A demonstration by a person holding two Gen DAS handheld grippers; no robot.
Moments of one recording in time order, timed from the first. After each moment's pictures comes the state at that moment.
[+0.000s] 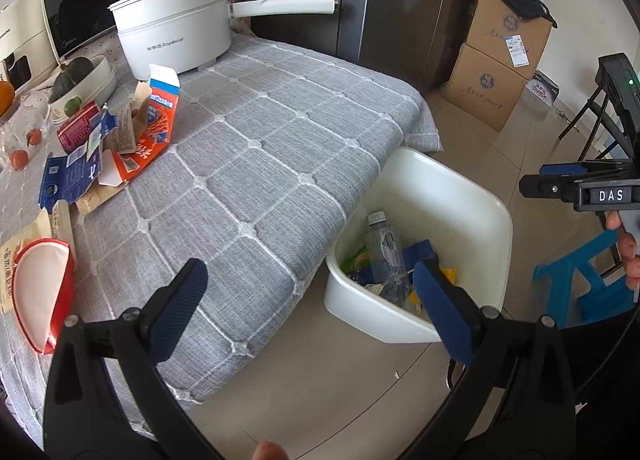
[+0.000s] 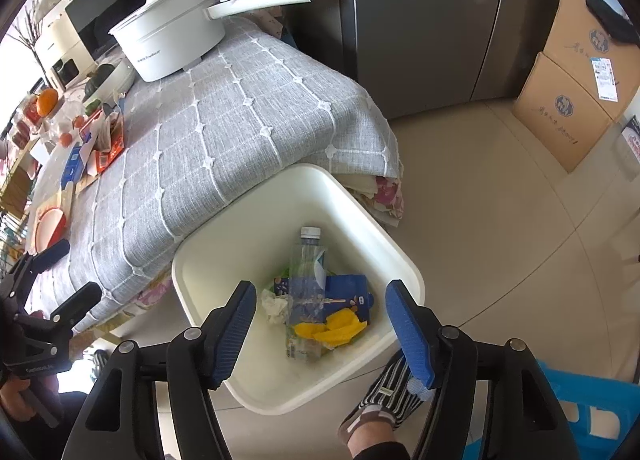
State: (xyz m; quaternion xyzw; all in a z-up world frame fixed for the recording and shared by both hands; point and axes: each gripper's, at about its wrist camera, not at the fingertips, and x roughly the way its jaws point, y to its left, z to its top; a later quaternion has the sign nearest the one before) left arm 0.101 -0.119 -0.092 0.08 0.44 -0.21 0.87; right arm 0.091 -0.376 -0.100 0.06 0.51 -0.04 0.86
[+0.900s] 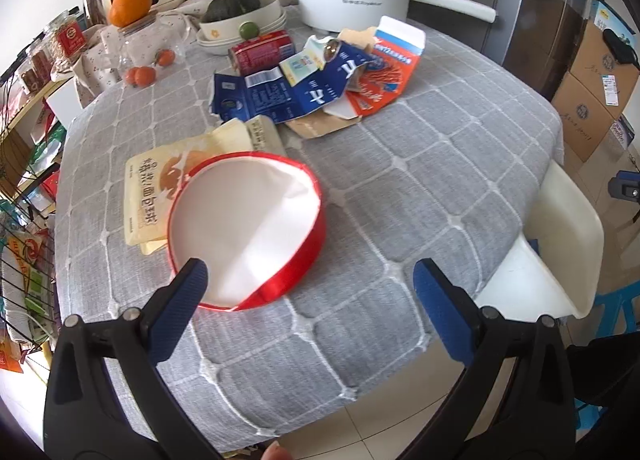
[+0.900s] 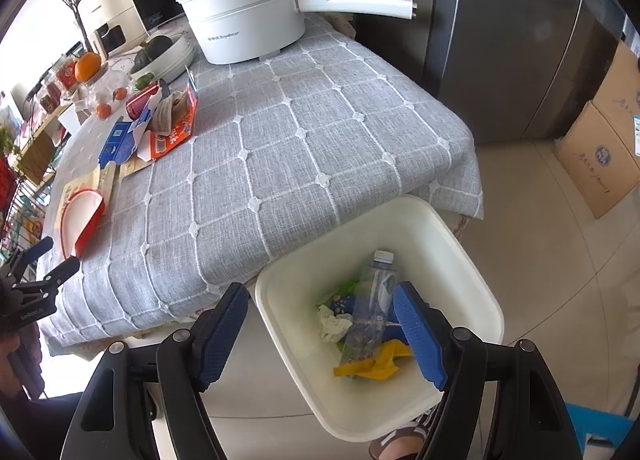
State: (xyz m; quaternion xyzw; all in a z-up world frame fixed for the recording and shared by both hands) left arm 0.123 0.058 -0.108 0.06 0.47 -0.04 0.88; right arm 0.127 -0.273 -0.090 0.01 0.51 0.02 0.86
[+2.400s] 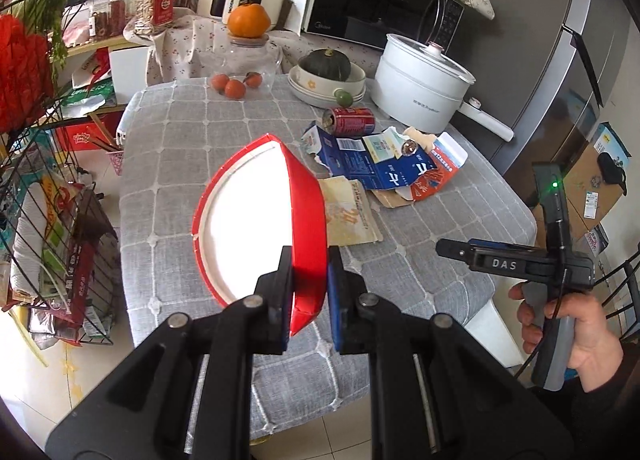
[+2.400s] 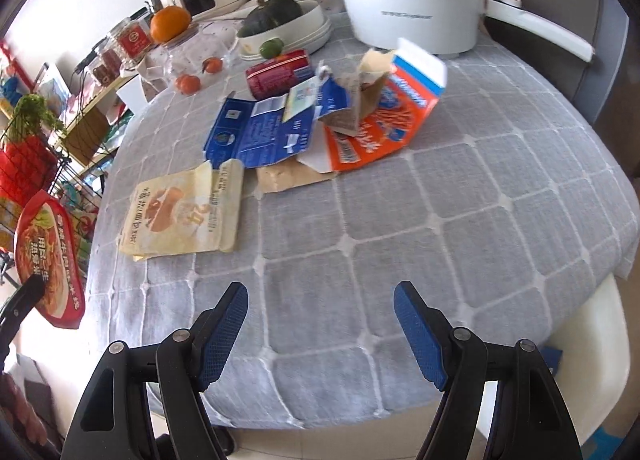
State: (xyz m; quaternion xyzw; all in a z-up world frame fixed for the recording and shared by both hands) left arm 0.078 0.186 -0.044 -0.11 0.40 -0.03 0.91; right arm 0.209 -0.050 -0.128 0.02 0.51 0.13 0.85
